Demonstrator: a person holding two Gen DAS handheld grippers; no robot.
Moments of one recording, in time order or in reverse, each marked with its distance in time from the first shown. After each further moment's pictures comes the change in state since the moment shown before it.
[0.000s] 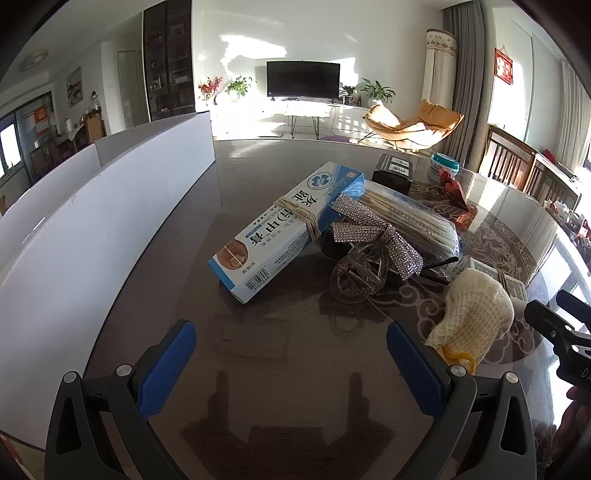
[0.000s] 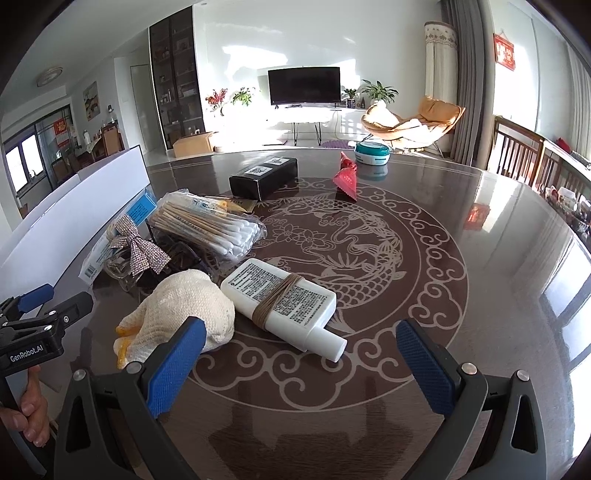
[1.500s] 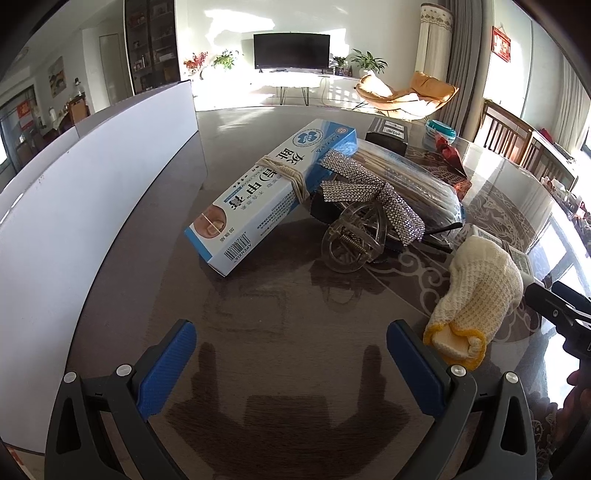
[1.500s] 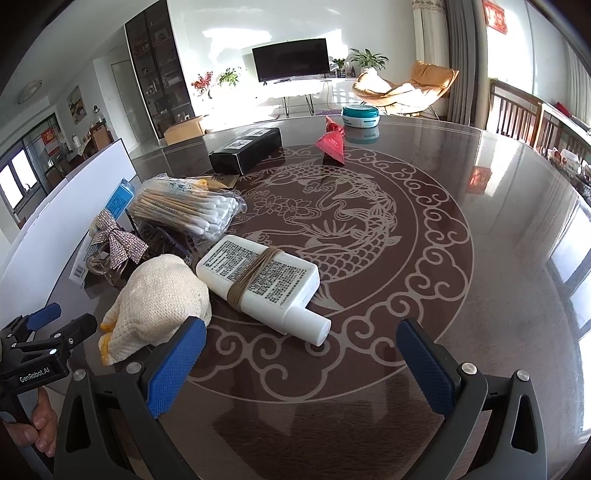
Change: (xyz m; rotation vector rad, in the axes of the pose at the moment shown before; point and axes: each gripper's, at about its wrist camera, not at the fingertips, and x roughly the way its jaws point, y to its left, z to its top) left arm 0.015 -0.005 -0.005 0.032 0.116 -0.028; right arm 0.026 -0.016 -0.002 0.083 0.116 0.017
